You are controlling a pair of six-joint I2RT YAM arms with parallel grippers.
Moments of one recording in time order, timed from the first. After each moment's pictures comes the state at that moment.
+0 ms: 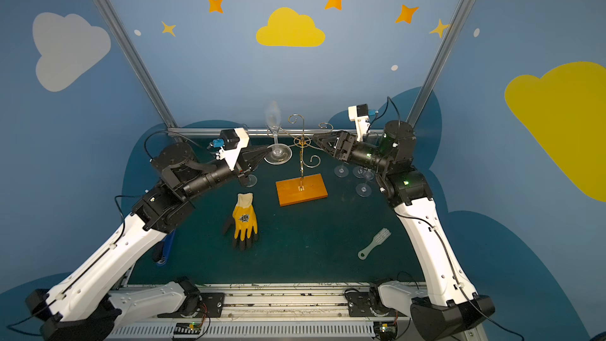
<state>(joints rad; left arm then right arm) -0.68 1.12 1.34 -0.15 0.28 0.23 0.34 1.22 1.48 -0.33 -0.85 0.82</state>
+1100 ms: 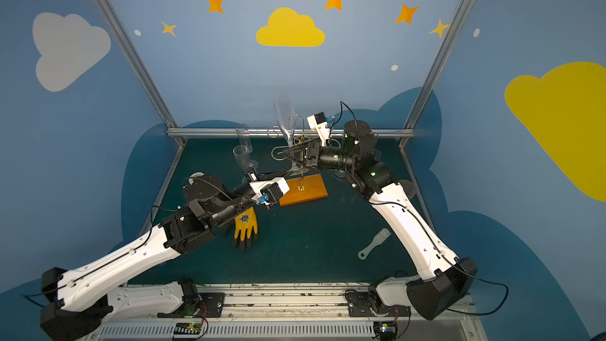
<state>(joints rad) -0.98 1.12 1.17 0.02 -0.06 0.78 0.54 1.35 1.48 -0.27 -0.88 0.86</state>
